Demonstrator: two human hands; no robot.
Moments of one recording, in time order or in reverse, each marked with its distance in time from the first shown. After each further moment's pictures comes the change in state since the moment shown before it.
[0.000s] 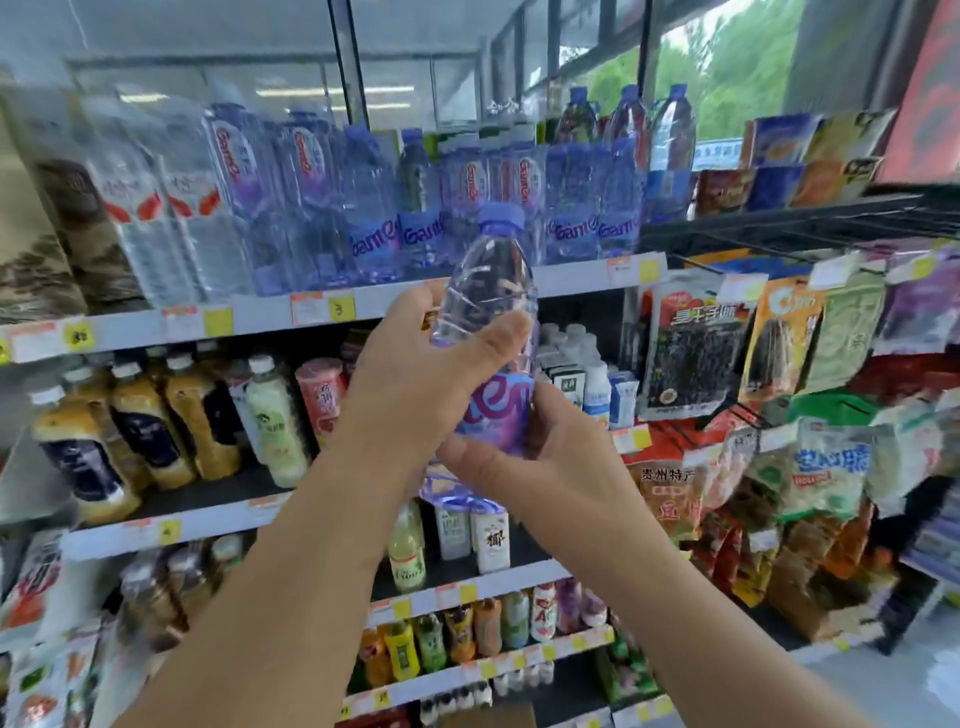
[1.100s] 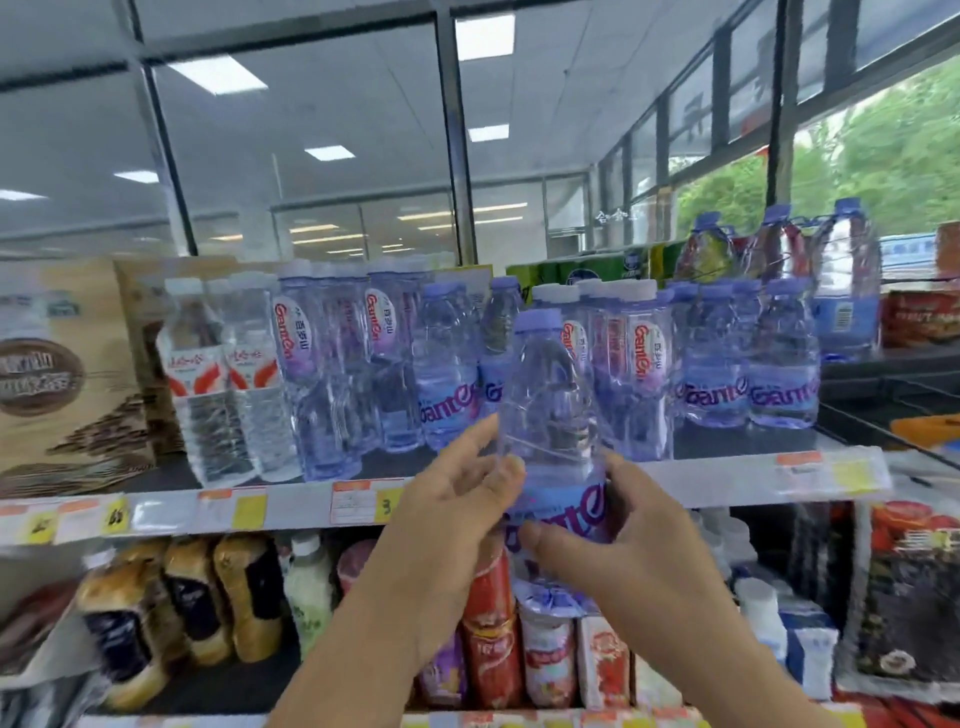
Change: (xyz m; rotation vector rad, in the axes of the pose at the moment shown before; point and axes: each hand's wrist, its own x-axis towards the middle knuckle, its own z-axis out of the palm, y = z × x) left_hand 0.157 -0.038 -0.016 -0.184 0.073 -0.113; right_hand 0.210 0.028 -0.032 -0.016 -0.071 -0.061
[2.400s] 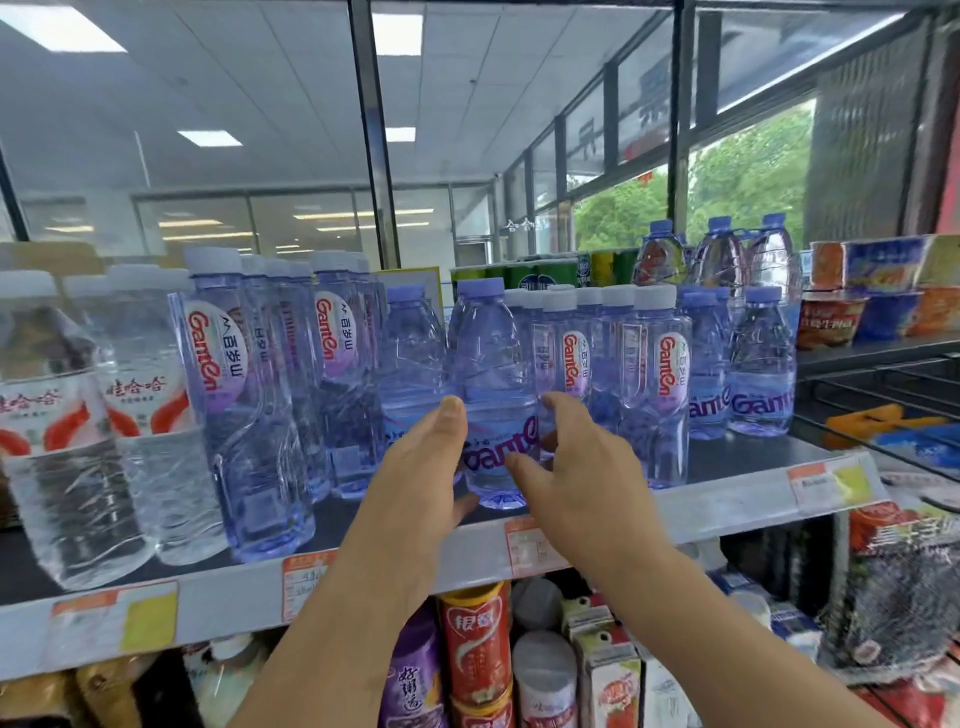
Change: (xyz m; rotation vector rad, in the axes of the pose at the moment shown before) left_hand 0.110 -0.009 -0.047 0.005 -0.091 0.001; right_hand 0.110 0.013 0.044 -0.730 0.332 -0.073
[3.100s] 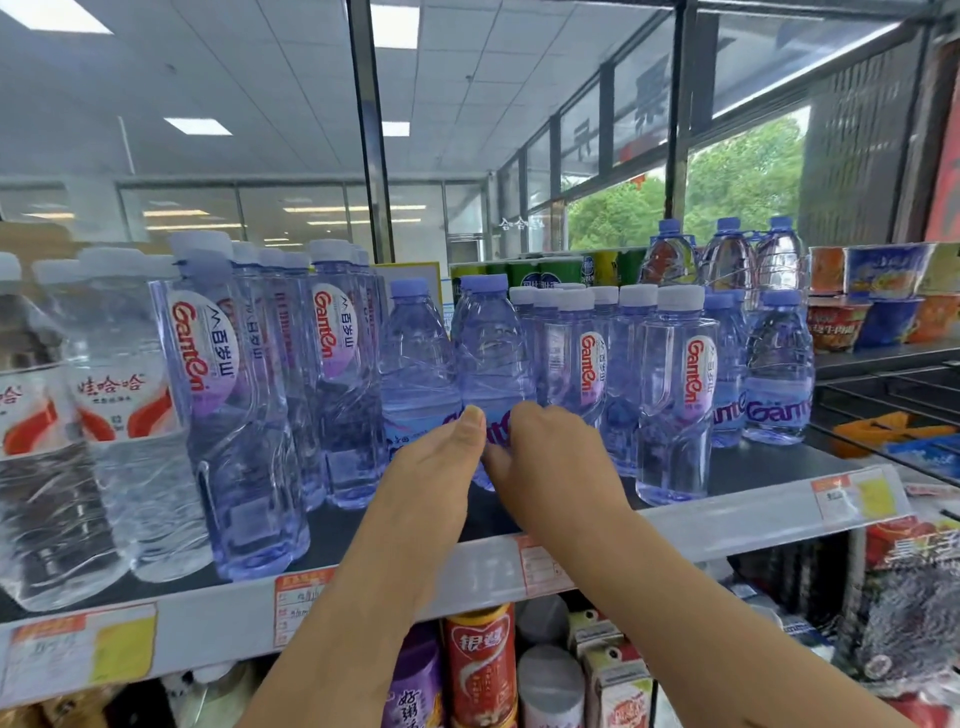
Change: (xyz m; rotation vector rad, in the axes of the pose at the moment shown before) left_hand 0.005 0.001 -0.004 0.206 -0.001 0.004; right_hand 0.040 -0.014 0.033 -0.310 -0.083 -0.029
